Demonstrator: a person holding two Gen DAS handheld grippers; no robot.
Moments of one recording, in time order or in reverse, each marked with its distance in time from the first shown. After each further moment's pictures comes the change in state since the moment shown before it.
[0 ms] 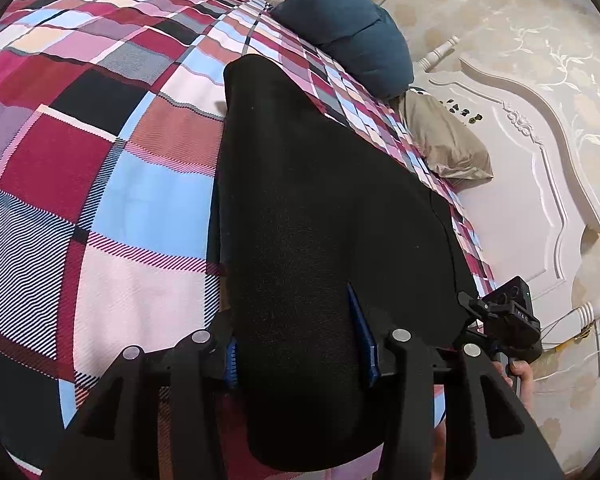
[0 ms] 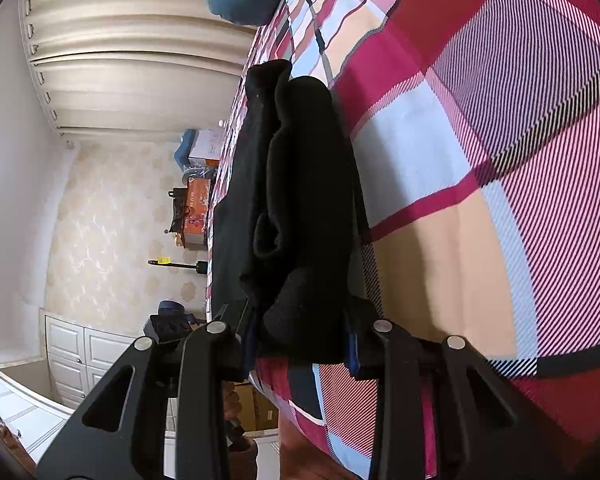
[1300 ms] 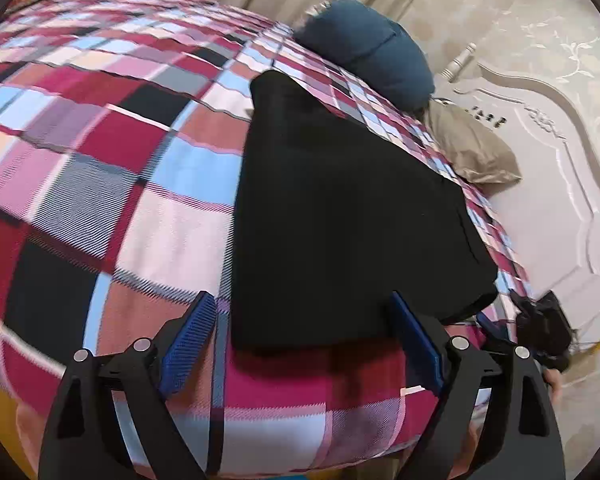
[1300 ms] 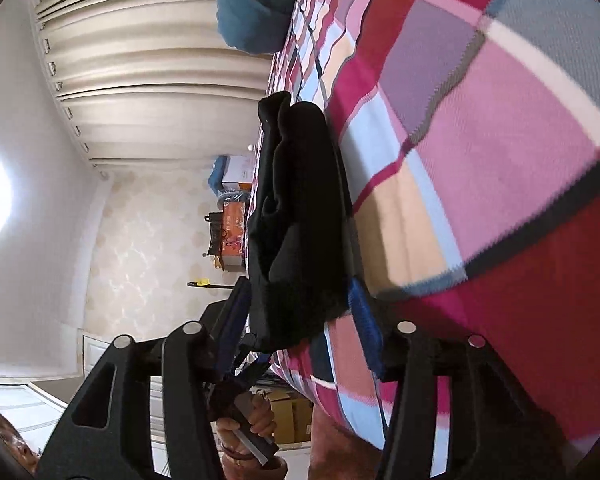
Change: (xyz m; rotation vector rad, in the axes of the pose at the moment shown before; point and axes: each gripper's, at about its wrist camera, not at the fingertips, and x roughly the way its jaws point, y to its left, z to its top) left arm -0.023 -0.030 -0.038 0.022 -0.114 0.204; right arm -0.047 -0.030 -0.032 0.065 -0.089 0.152
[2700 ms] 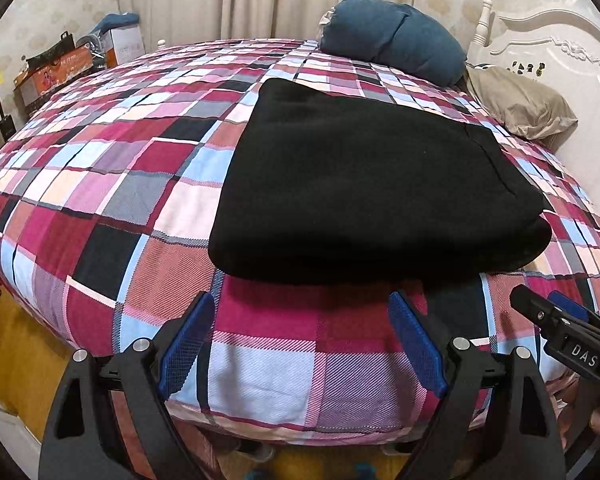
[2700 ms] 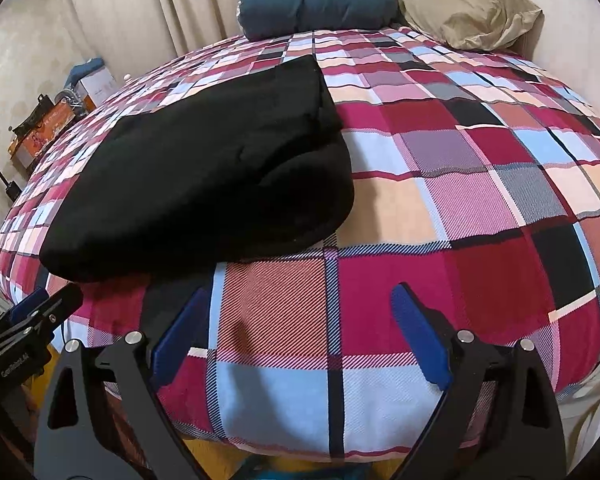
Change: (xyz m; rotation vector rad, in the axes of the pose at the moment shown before) left arm -0.004 -0.065 -0.053 0.171 -0.061 0.374; right arm 0.065 0.081 -0.108 -0.694 -0.161 -0.903
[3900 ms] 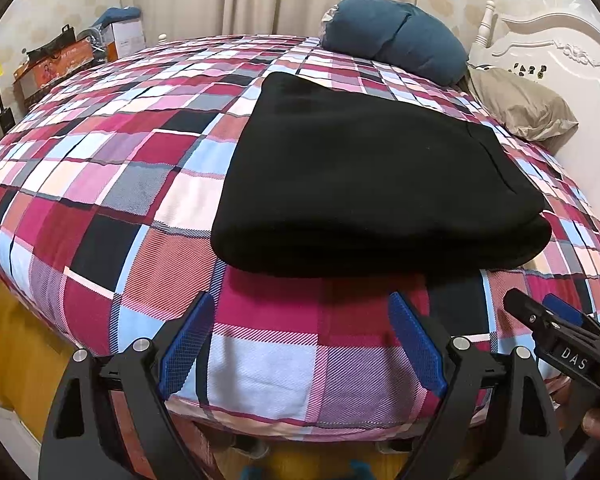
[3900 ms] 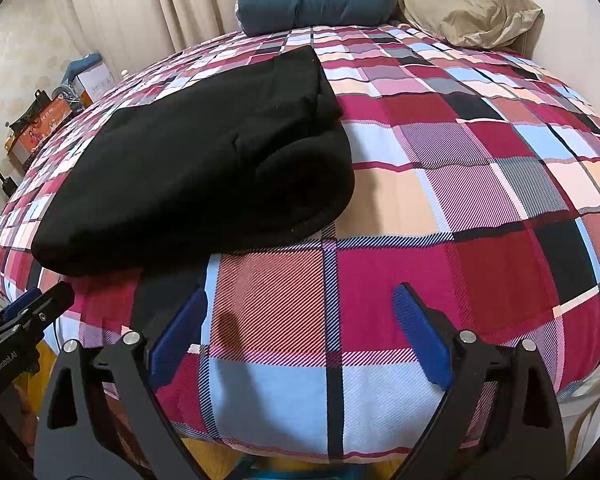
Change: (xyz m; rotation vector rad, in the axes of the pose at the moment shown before) left arm -0.001 0.002 -0.005 -0.014 0.009 -0.009; right arm 0.006 0.000 -0.005 -0.008 0.011 -0.011
